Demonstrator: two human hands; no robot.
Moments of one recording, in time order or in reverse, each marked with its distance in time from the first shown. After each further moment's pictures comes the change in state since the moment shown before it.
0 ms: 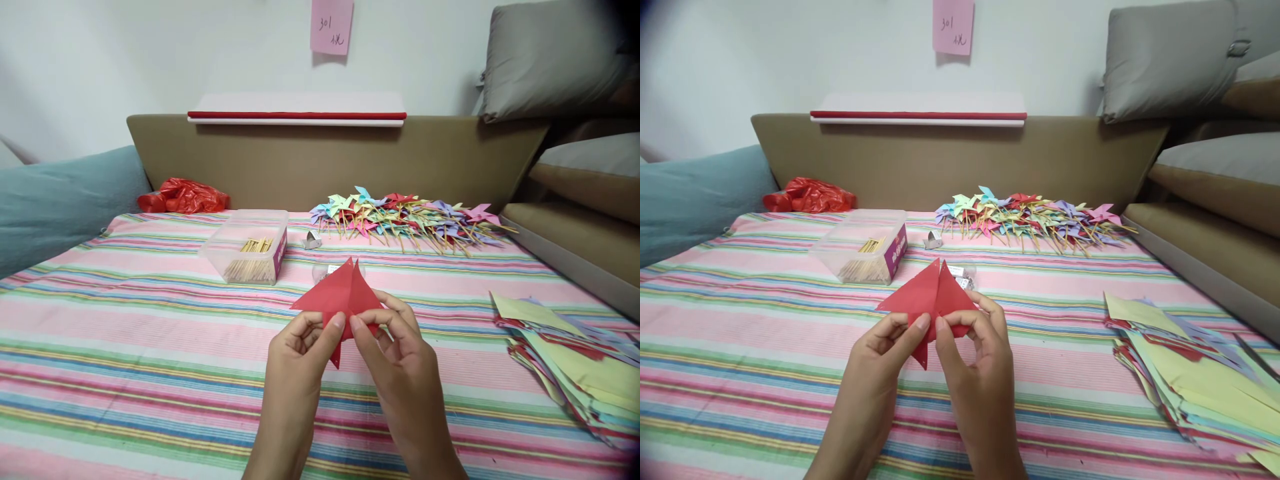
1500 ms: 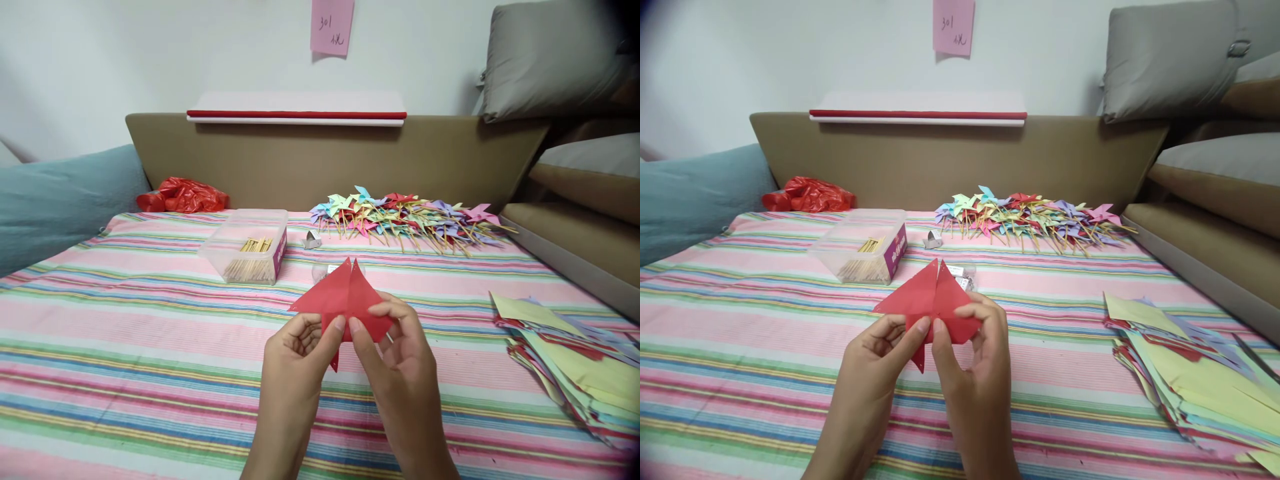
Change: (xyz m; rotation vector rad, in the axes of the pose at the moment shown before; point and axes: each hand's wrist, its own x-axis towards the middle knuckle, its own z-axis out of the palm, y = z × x) left_hand -0.002 0.005 0.000 0.138 0.029 0.044; right_hand -0.002 0.003 0.007 0.127 0.062 -0.040
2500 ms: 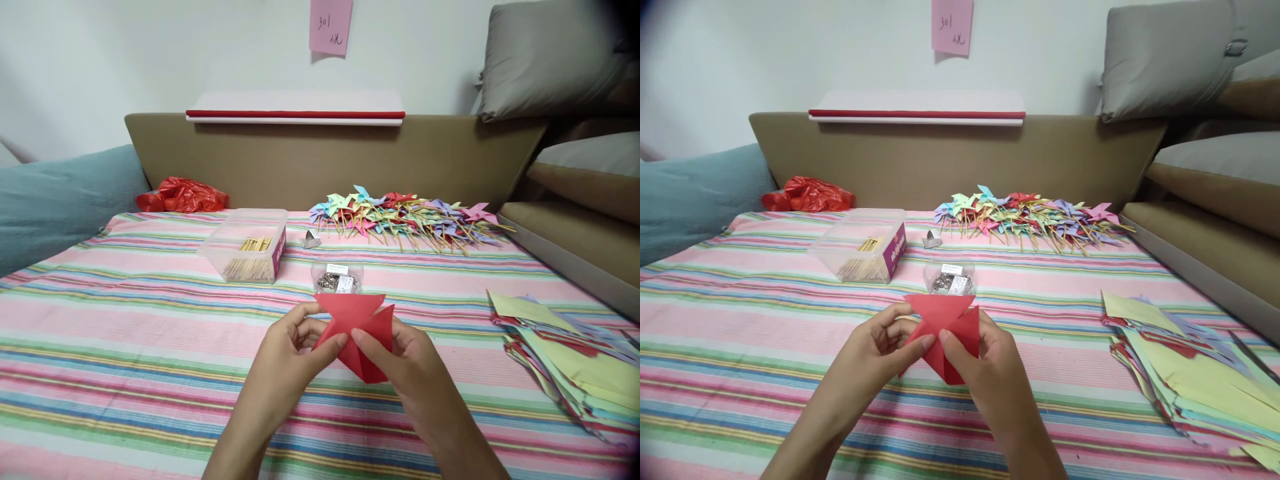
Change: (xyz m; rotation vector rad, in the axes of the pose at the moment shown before) left_hand 0.012 0.013 -0.022 0.210 -0.306 -0.096; right_hand 0.015 -0.006 -0.030 0.051 -0.385 0.404
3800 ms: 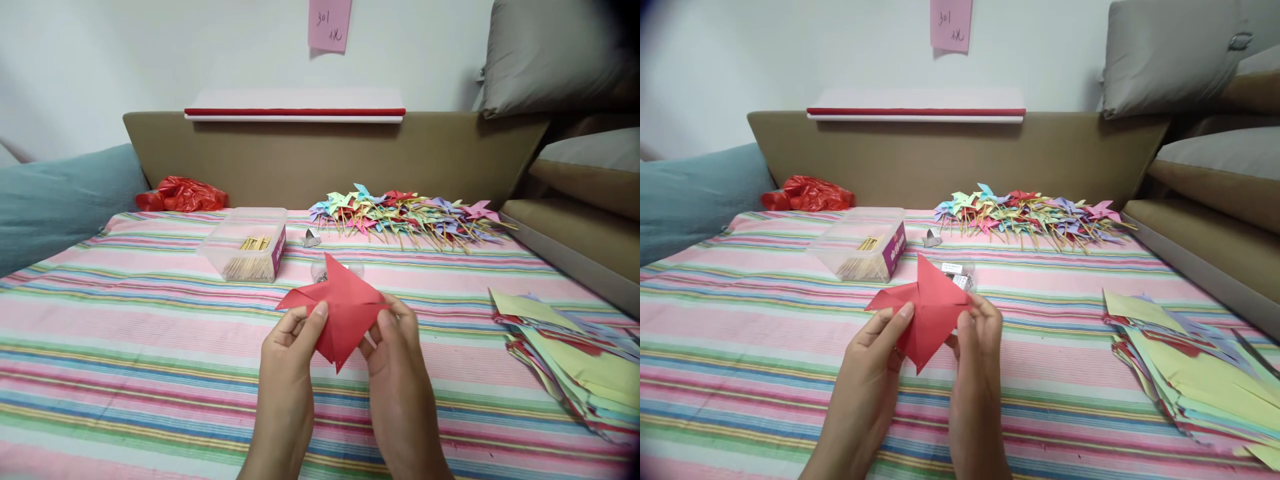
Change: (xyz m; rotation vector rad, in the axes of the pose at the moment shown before) left_hand 0.001 -0.016 0.029 -0.501 0.362 0.054; right_hand -0.004 0.012 0.040 0.257 0.323 -0.223
